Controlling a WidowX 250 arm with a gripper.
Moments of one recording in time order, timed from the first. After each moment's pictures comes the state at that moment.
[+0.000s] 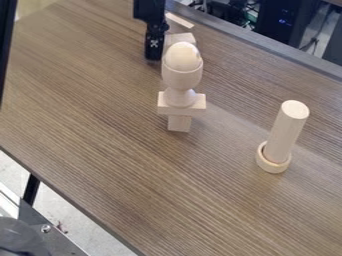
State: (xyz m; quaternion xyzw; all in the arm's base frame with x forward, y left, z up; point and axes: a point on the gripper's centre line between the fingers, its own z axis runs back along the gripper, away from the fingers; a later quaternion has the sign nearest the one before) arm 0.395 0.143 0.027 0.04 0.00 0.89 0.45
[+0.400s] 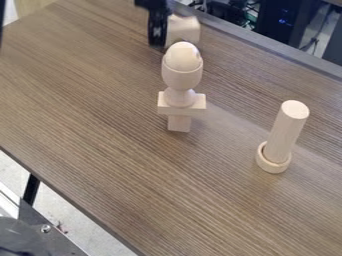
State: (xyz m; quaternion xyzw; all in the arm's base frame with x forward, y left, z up) arm 0.407 0.135 0.059 -0.01 -0.03 0.89 0.45
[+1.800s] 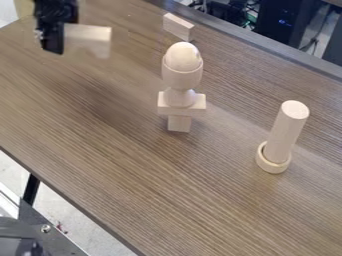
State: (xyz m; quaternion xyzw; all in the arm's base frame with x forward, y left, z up) arm 0.255 0.197 0.090 0.06 -0.06 0.83 0.55
